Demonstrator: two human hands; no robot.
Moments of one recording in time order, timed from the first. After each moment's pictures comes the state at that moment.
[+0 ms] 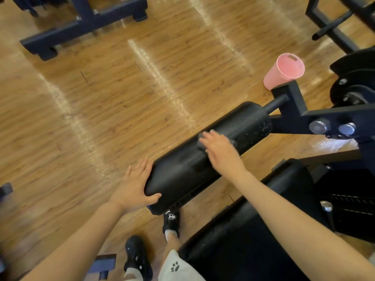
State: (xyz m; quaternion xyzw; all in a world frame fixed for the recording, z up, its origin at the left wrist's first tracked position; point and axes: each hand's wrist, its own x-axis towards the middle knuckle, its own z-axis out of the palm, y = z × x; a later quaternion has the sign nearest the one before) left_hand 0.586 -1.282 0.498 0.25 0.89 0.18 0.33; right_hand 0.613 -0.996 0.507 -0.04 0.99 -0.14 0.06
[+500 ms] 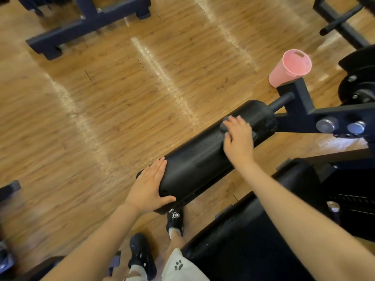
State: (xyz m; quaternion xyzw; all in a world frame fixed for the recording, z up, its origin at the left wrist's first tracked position) left_hand 0.601 -1.259 0.497 0.29 0.89 0.20 0.28; right_hand 0.596 -0.974 0.507 0.16 0.97 -0.20 -0.03
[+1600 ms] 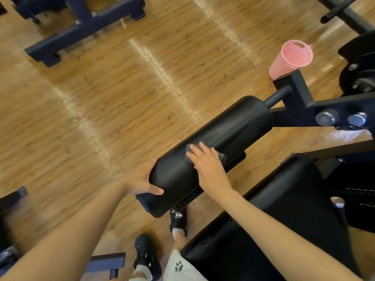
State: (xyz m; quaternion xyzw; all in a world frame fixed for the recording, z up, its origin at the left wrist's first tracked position) left_hand 0.548 -1.248 0.501 0.17 0.78 0.26 0.54; right_hand 0.647 -1.038 0.491 0.00 0.98 -0.21 0.01
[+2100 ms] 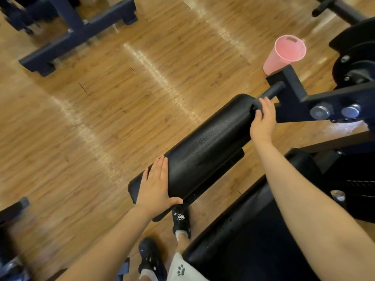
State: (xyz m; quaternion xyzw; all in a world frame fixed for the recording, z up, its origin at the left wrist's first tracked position) left_hand 0.606 -1.208 0.499 0.26 0.92 0.07 0.28; right_hand 0.589 -0.888 0.493 0.40 0.82 -0.39 -0.15
